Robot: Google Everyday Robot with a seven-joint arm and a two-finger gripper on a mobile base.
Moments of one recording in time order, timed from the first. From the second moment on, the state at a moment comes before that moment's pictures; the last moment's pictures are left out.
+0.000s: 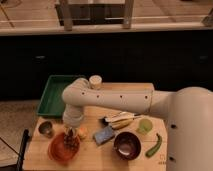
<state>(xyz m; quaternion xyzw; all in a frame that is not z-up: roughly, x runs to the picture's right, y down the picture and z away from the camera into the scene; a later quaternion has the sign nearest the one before) -0.168 0.217 0.697 -0.29 -0.38 -0.50 0.73</state>
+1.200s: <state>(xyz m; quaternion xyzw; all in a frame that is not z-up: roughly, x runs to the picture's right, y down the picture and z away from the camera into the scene) -0.162 0.222 0.703 -0.29 -0.38 -0.50 0.72</state>
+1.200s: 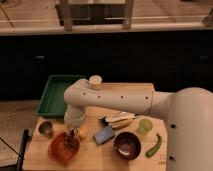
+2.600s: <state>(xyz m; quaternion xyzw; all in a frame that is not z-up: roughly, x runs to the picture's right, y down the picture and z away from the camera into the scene) -0.158 0.227 0.710 -0.30 -0.38 -0.51 0.71</state>
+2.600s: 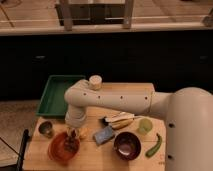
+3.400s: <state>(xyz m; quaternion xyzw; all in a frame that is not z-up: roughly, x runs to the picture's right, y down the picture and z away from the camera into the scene) -0.154 0.230 0.713 -0.30 -0.38 -0.51 0.71</state>
